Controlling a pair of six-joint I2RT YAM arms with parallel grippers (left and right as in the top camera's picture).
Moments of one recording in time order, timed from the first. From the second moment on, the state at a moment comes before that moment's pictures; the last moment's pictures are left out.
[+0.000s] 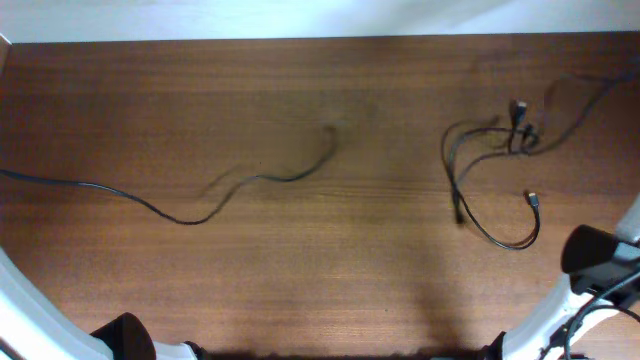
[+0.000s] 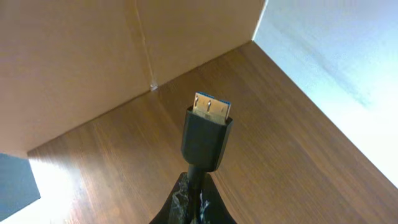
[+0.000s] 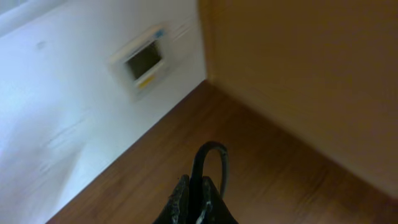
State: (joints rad) left arm 0.53 1.63 2.51 -1.59 -0.30 -0.34; right arm -0.43 2.05 2.56 -1.07 0.29 0.30
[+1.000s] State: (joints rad) left arm 0.53 1.67 2.51 -1.53 -0.33 -0.34; right arm 0.33 2.19 2.04 -0.91 0.20 0.26
